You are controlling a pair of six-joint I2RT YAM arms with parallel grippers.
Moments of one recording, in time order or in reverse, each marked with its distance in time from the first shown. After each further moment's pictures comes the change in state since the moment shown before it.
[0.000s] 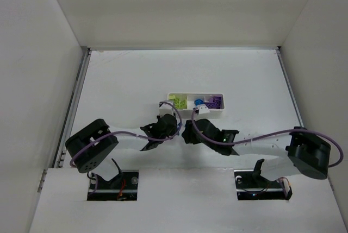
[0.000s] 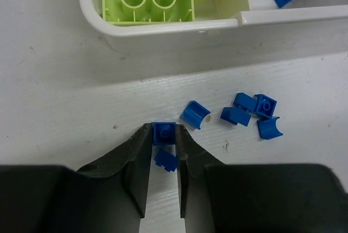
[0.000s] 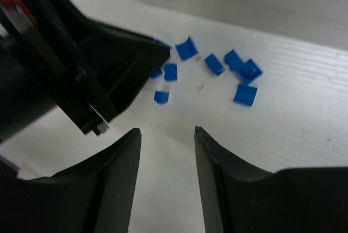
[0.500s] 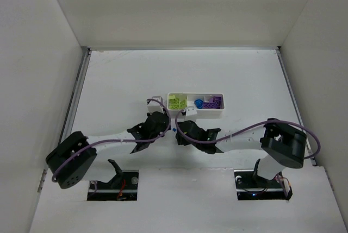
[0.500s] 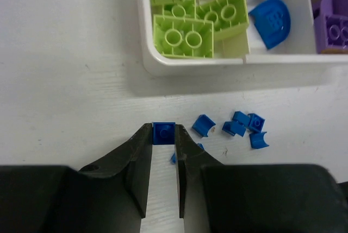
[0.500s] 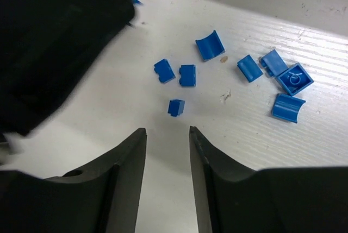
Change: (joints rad) left arm 0.058 -0.195 -0.060 -0.039 -0.018 -0.019; right arm 0.067 0.255 0.137 -0.002 0.052 0.003
